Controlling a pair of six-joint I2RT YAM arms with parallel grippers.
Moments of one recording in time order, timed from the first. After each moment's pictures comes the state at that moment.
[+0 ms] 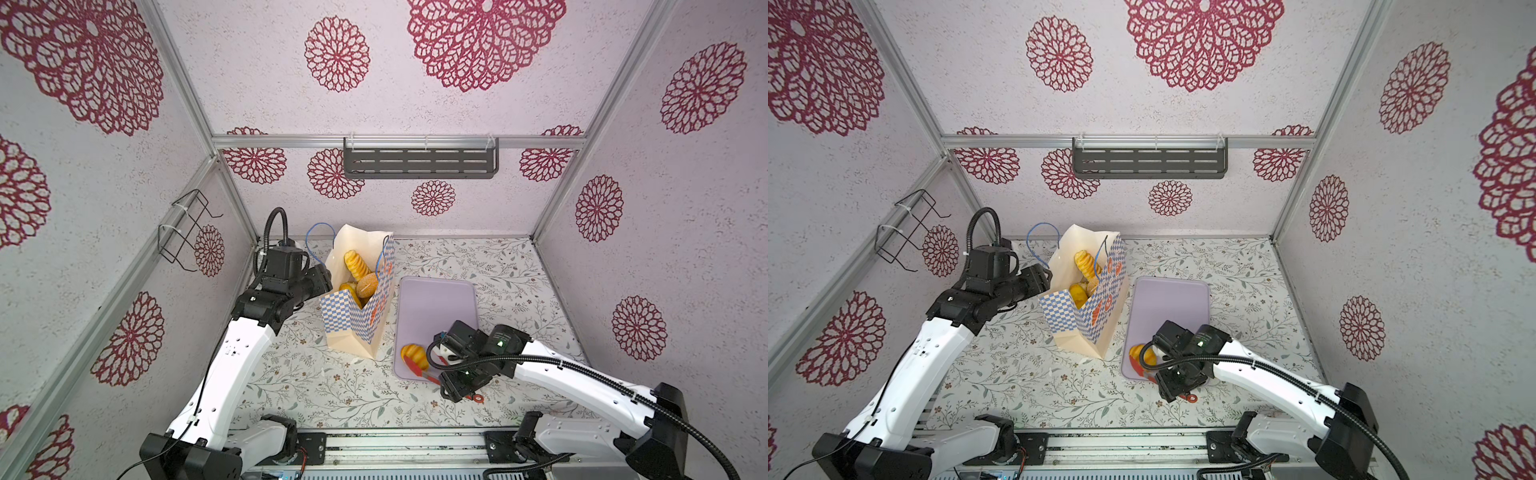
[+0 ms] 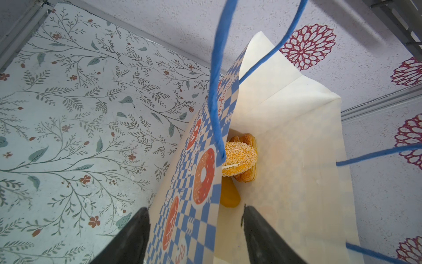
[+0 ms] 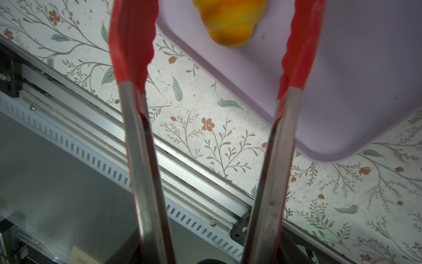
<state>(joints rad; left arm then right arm) -0.23 1.18 1.23 -0.72 -0.01 -0.55 0.97 1.19 0.98 -1.18 -0.15 0.44</state>
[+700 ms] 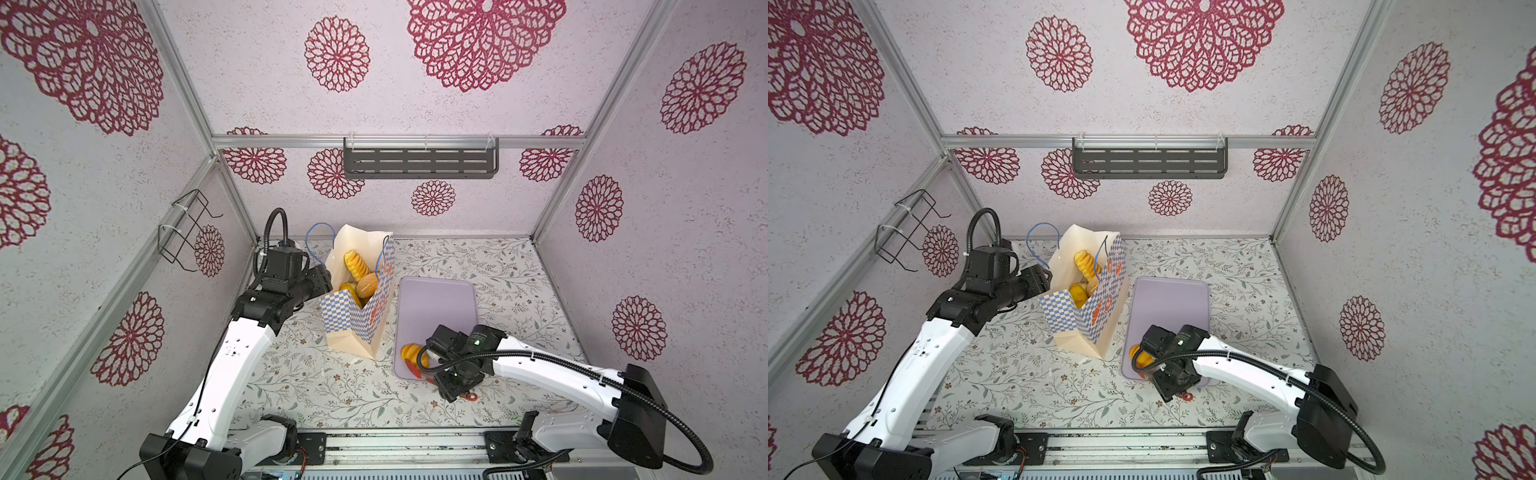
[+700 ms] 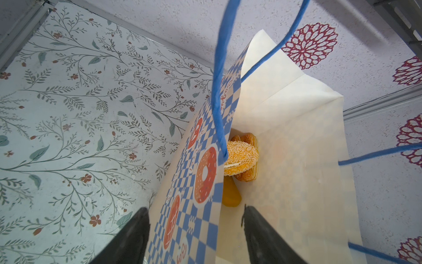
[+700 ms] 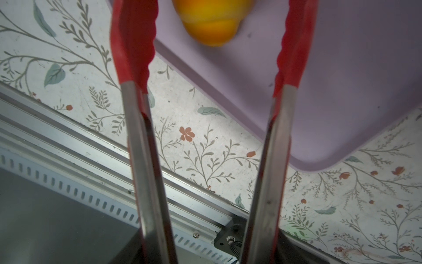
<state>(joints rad) -0.23 1.18 1.23 -0.72 -0.01 -0.55 1.01 1.32 0.99 -1.16 -0.05 0.43</state>
